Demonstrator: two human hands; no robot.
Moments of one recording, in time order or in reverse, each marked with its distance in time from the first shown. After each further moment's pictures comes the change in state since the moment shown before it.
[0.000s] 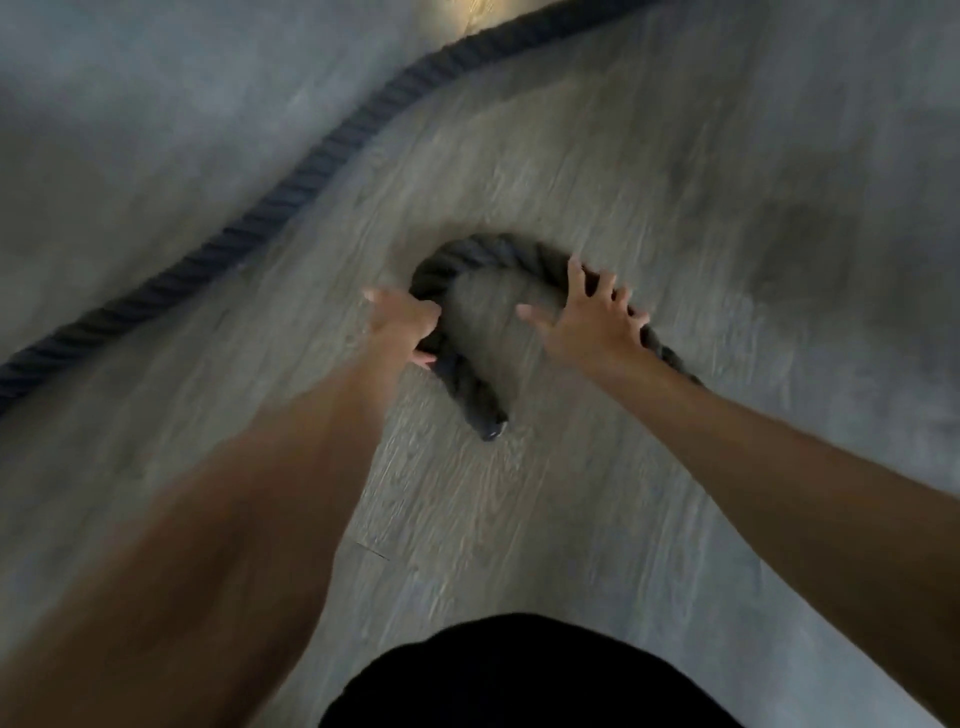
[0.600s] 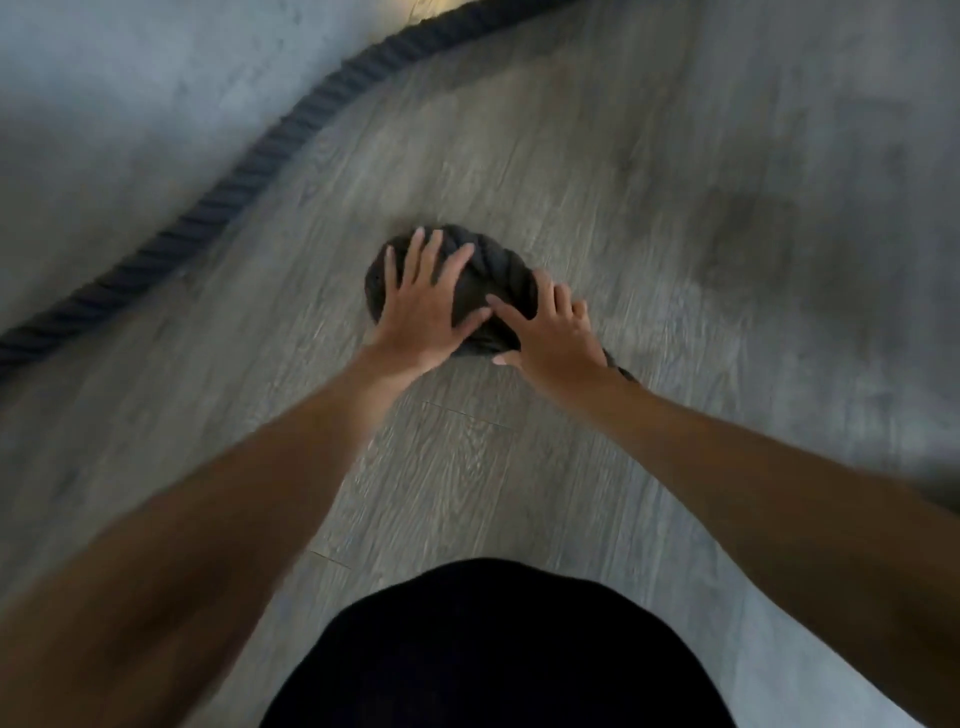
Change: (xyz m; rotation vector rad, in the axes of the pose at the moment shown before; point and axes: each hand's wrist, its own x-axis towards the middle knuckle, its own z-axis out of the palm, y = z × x) left_hand -0.031 0.001 0.047 0.818 0.156 1.175; right_hand -0.012 0.029 0.021 -0.304 0.122 -0.366
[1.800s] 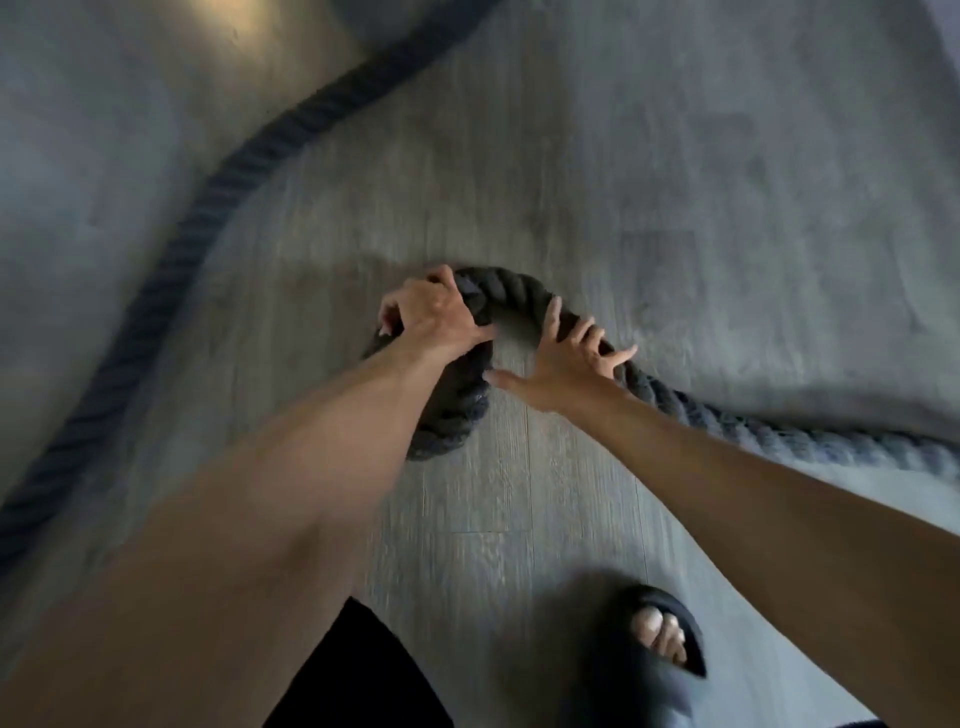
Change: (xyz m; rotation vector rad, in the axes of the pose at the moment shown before) left_hand 0.176 0.052 -0.014 0.311 -0.547 -0.083; right_hand 0.053 0.043 -0.058 0.279 -0.315 0.748
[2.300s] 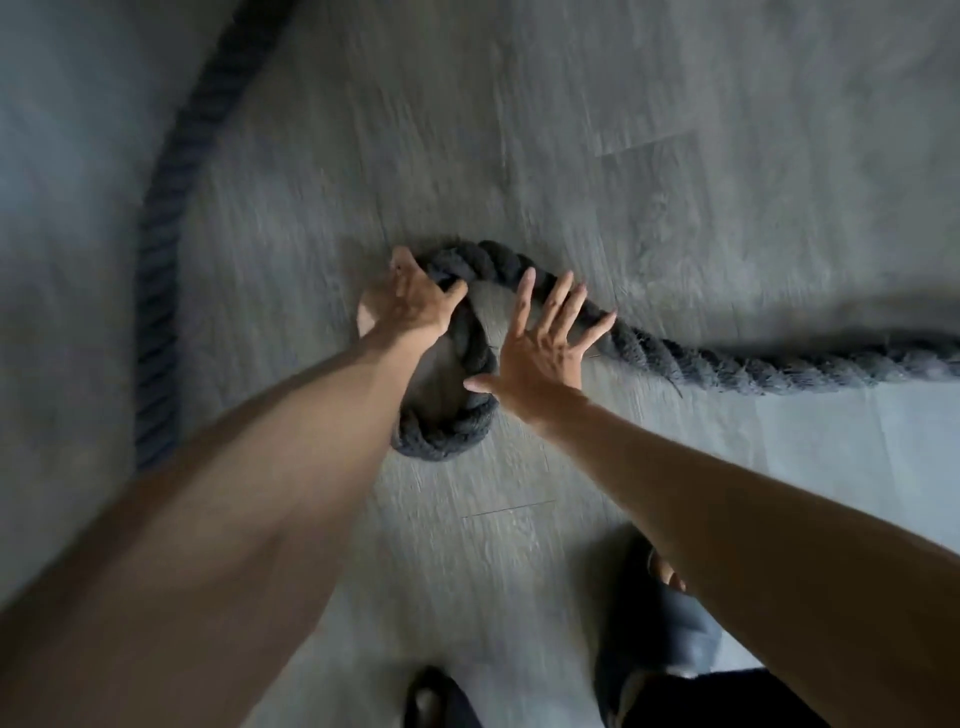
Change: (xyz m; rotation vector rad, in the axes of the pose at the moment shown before) left_hand 0.054 0.000 -0.004 -0.171 -0.008 -0.068; right_hand -0.002 -0.028 -0.016 0.202 -0.046 0.075
